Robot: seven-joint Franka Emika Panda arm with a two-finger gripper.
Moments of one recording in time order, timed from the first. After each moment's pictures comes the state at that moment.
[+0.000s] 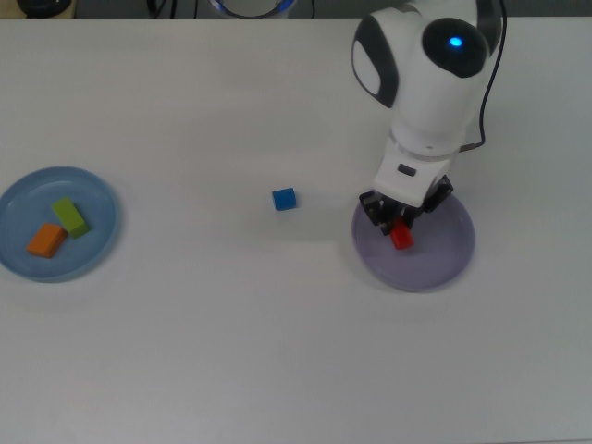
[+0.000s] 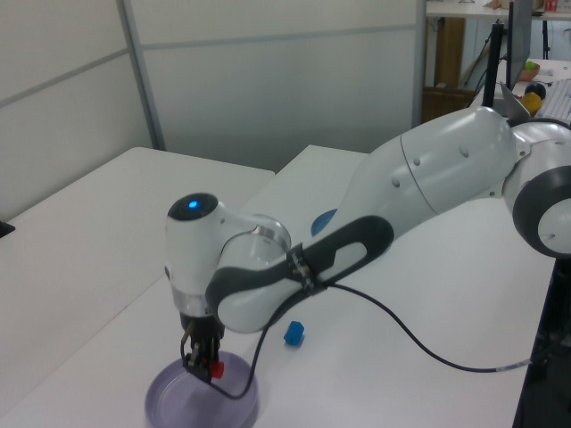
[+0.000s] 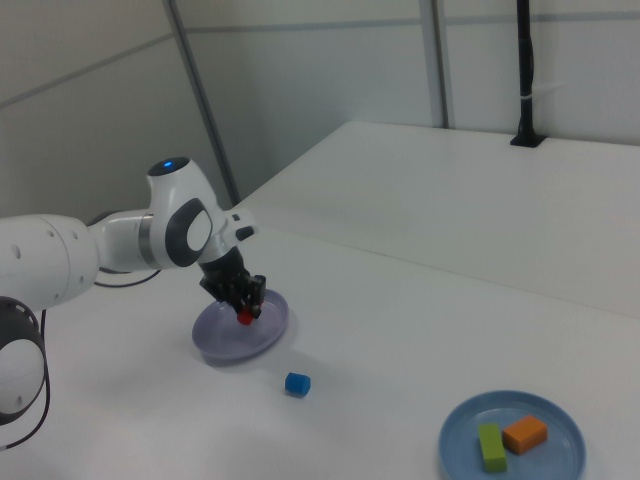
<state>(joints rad) 0.34 0.53 0.04 -1.55 -0.11 2.21 0.15</state>
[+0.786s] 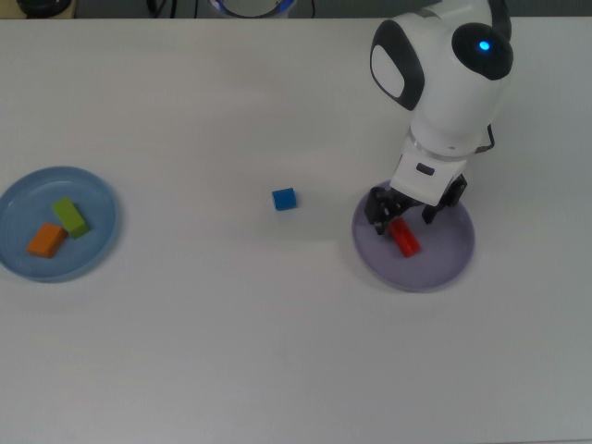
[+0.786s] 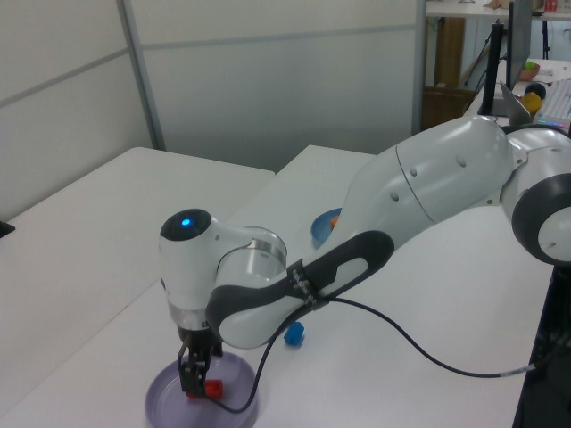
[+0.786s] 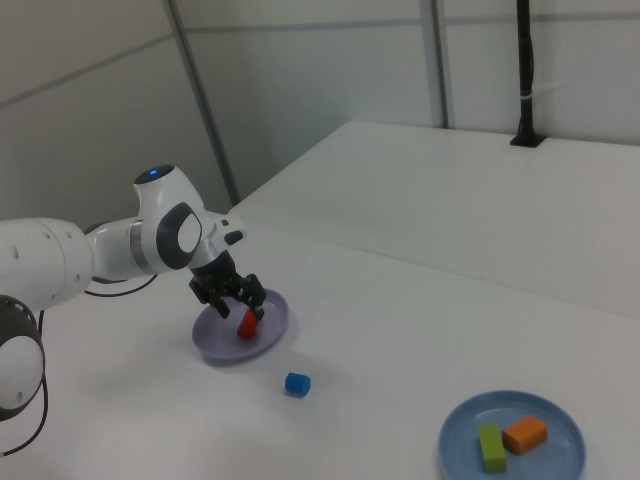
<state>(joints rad) 0.37 0.54 0.03 -1.55 -0.17 2.20 0.21</state>
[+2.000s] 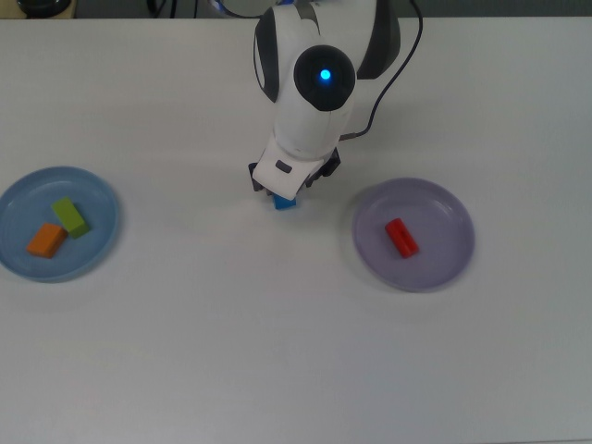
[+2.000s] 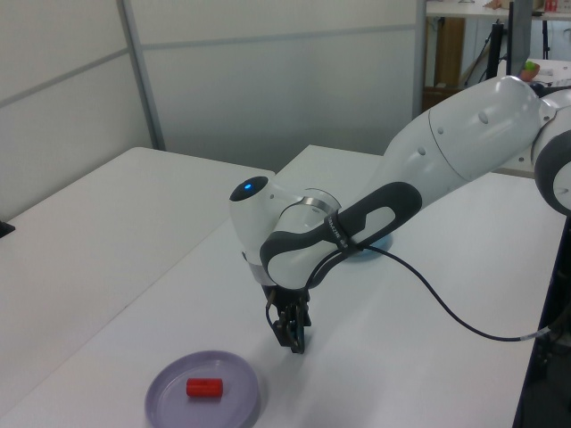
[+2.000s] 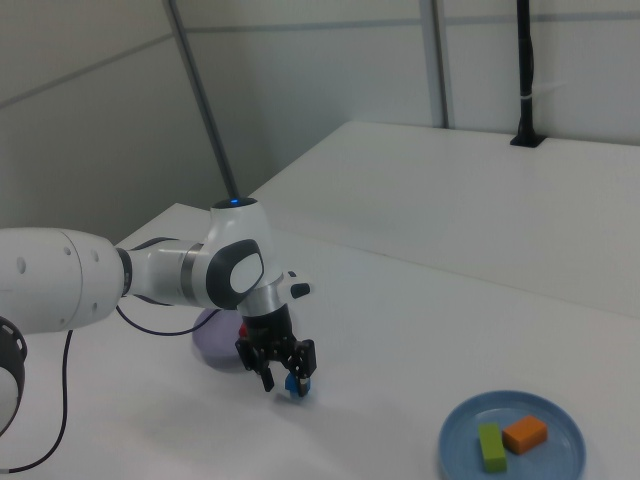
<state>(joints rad) 0.16 0.38 0.01 -1.82 -0.10 2.06 -0.04</state>
